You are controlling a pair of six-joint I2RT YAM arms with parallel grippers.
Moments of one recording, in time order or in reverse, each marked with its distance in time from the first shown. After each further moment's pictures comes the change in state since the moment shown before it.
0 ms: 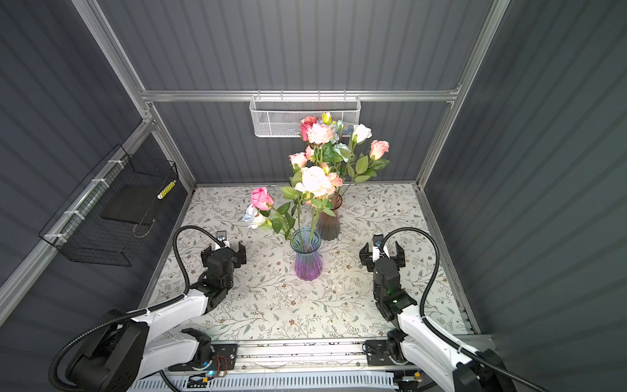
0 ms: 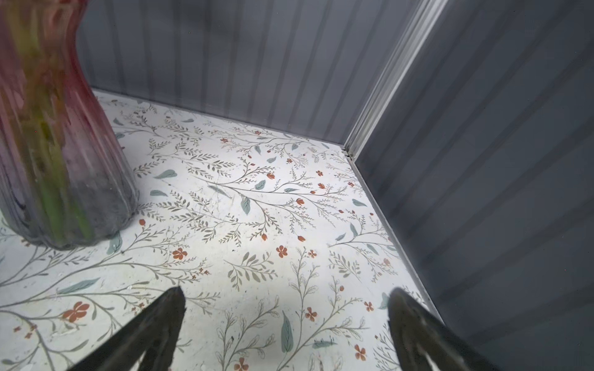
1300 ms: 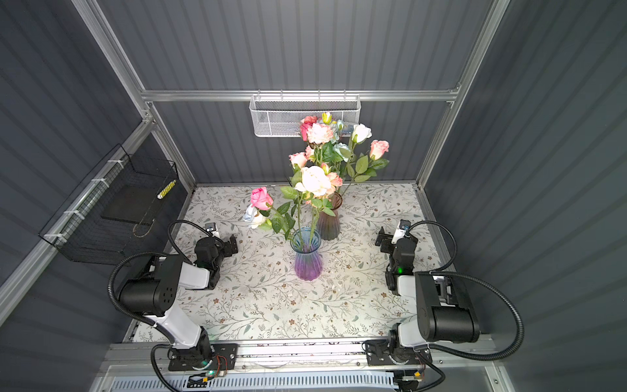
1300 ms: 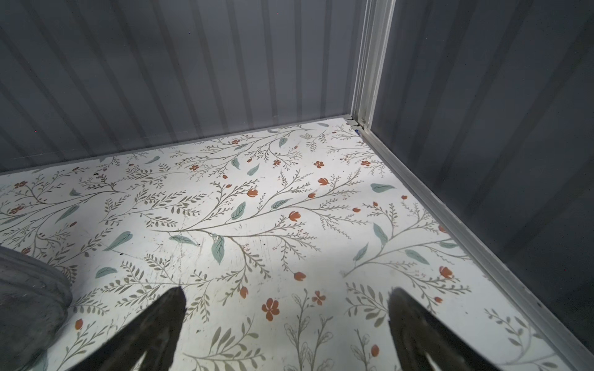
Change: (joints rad) left arm 0.366 0.491 0.100 0.390 0.460 0.021; right arm -0.444 0.564 0.129 0.422 -0.438 0.282
